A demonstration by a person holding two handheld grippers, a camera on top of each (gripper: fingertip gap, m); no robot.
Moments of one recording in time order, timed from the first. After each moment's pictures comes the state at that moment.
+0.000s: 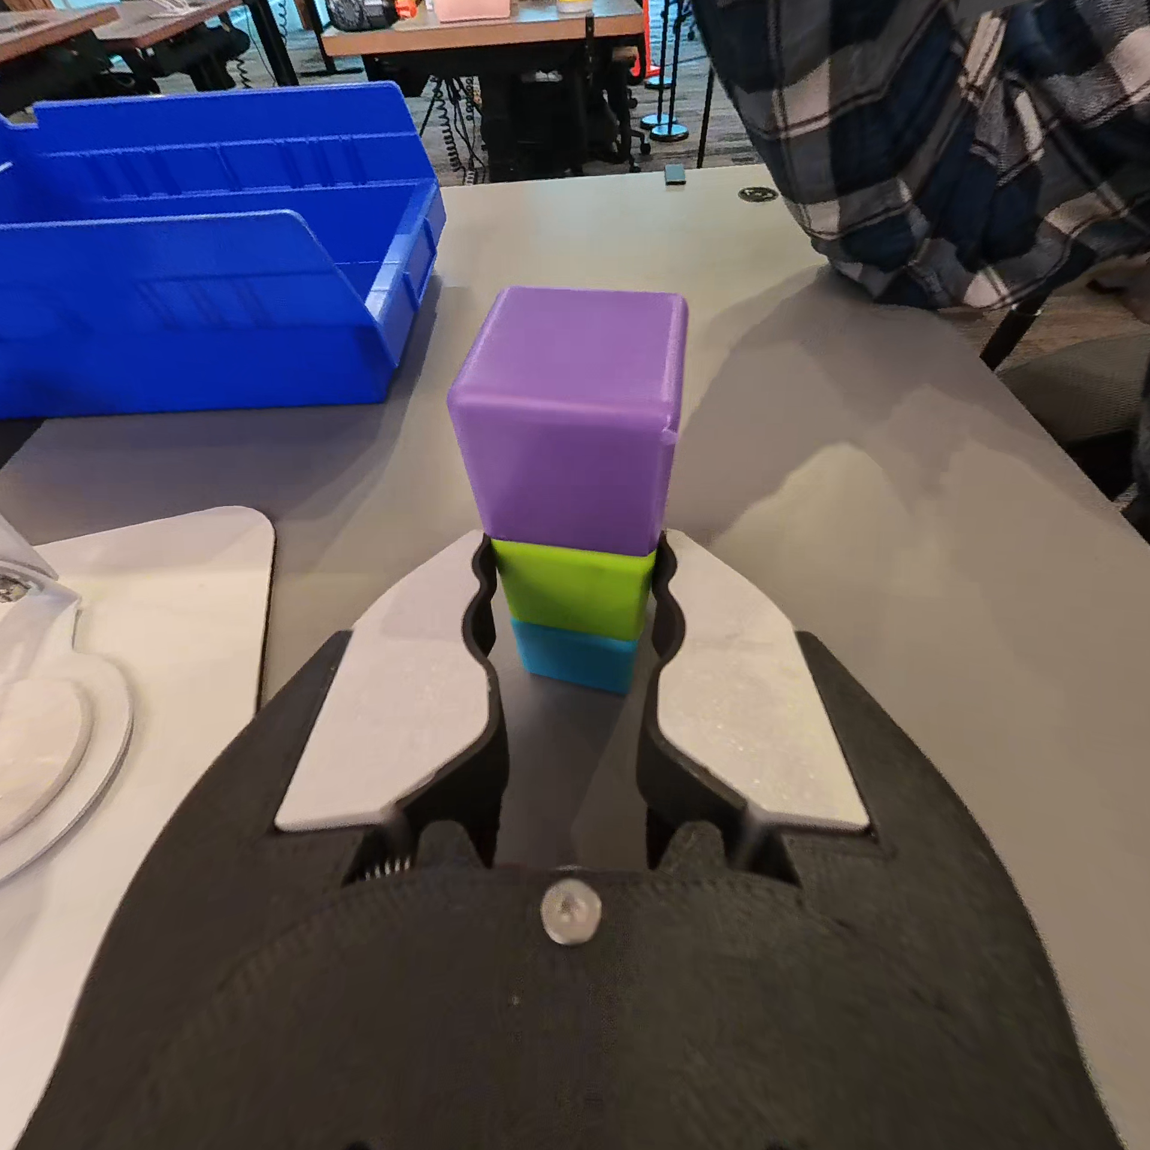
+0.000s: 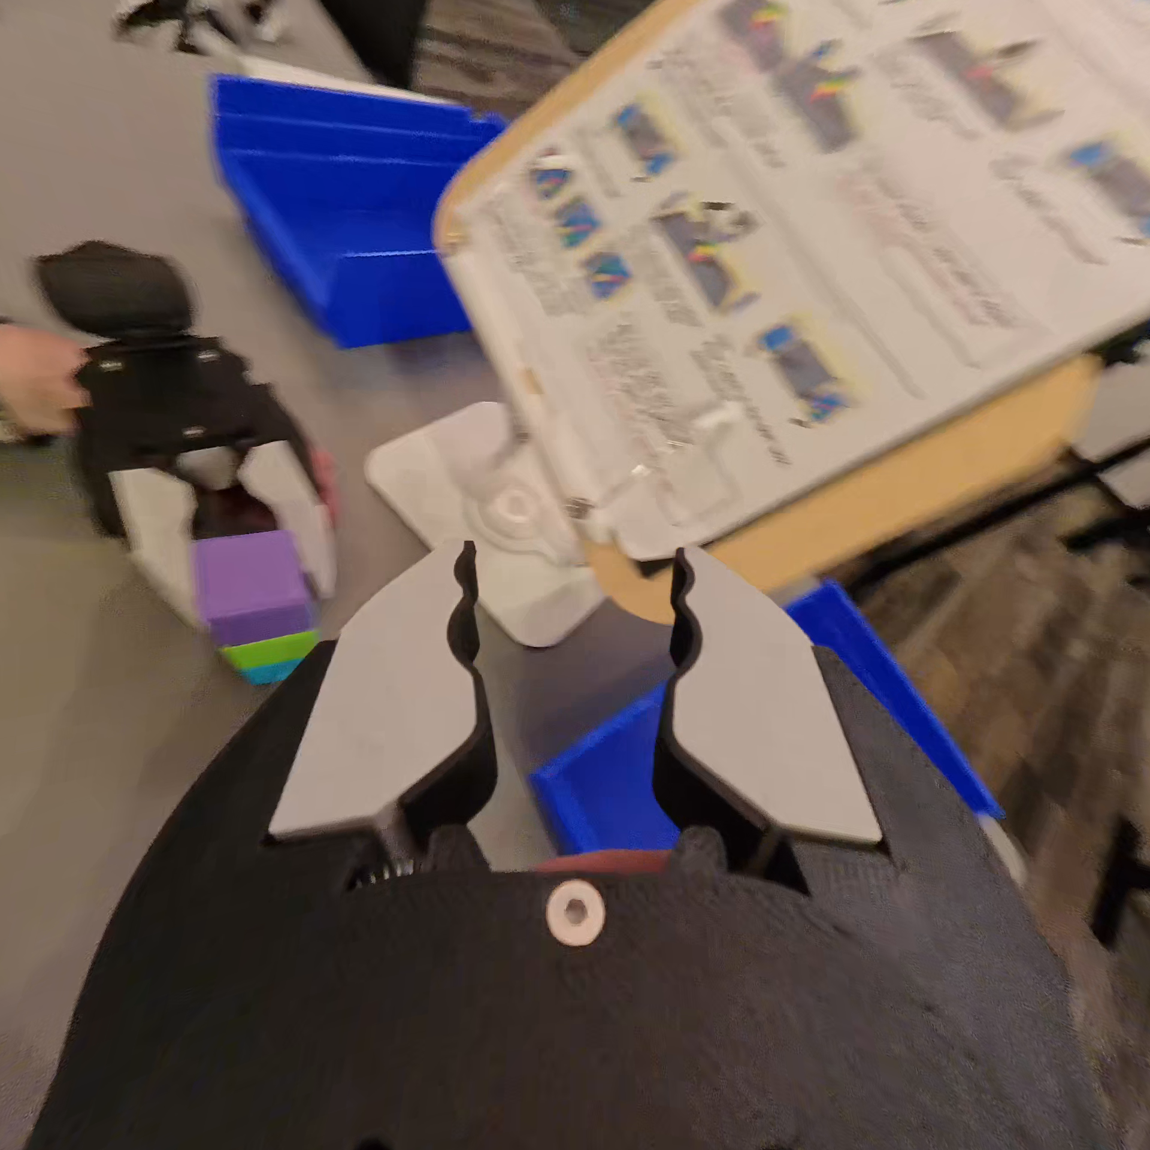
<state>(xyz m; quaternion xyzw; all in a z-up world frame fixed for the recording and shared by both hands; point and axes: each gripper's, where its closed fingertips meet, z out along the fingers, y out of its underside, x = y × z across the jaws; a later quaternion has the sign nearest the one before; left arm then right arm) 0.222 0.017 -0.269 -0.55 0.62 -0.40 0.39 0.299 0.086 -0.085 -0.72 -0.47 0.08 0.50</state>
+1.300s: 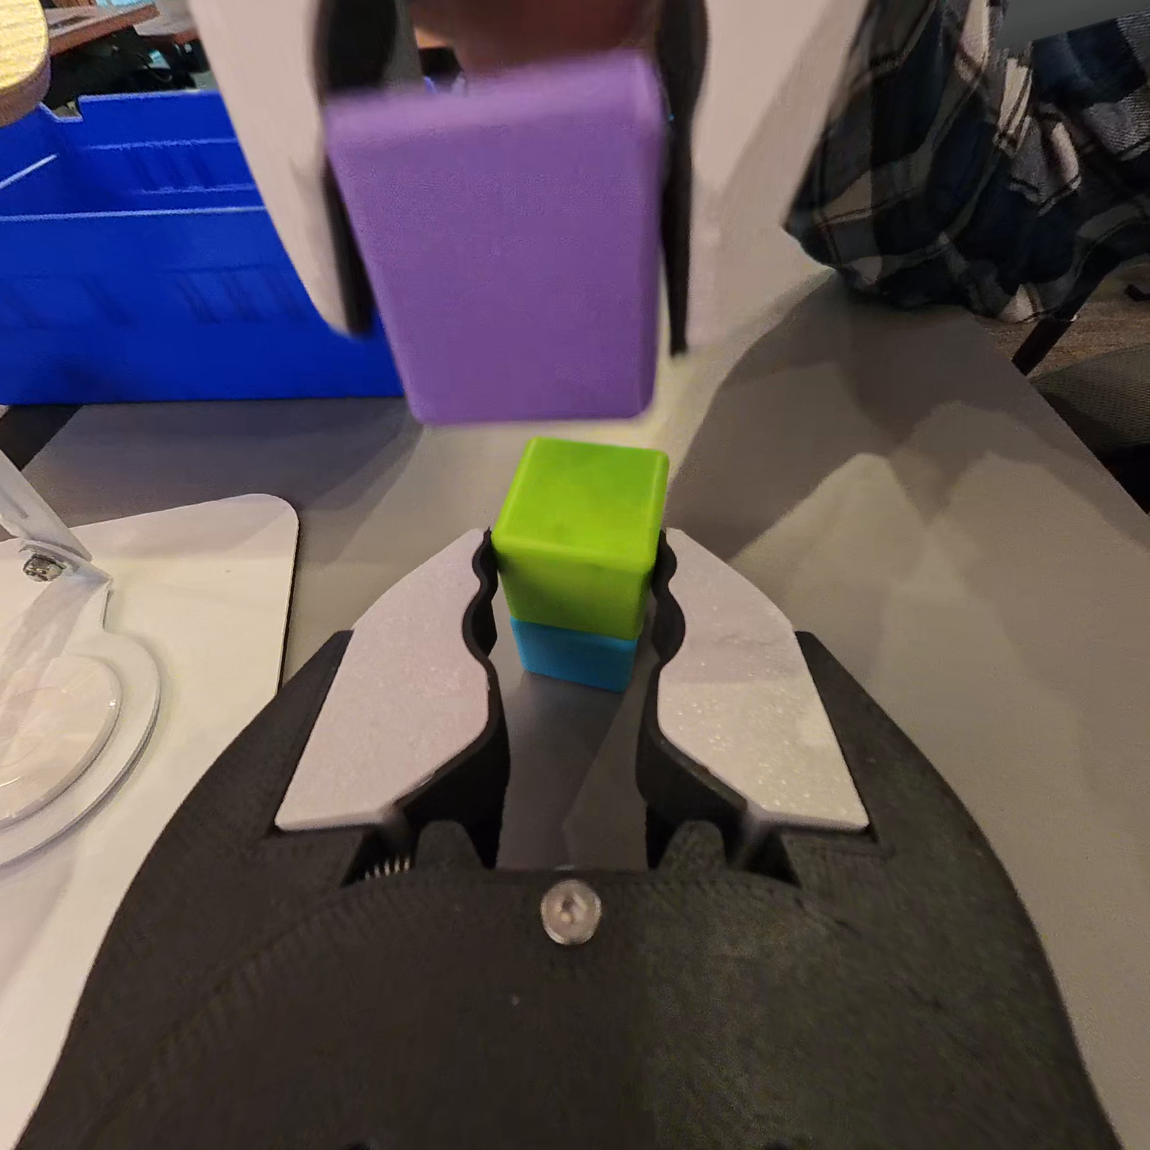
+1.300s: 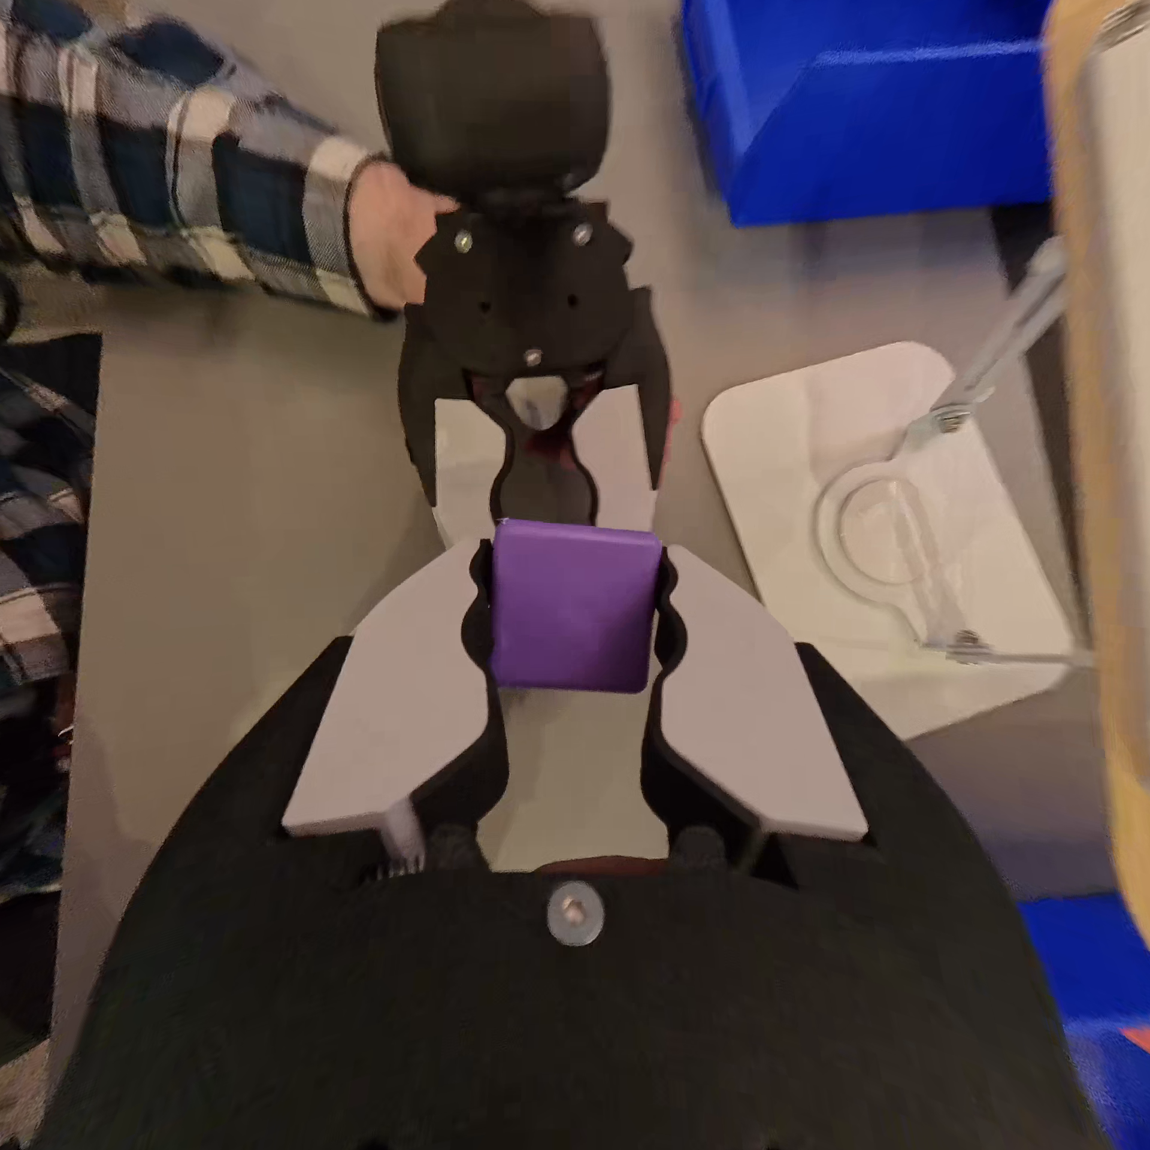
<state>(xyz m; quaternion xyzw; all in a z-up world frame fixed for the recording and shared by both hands) 0.221 0.024 -0.269 -0.56 0.61 -0.39 0.40 0.198 0.034 -0.195 -0.70 -0.61 0.22 0.29</state>
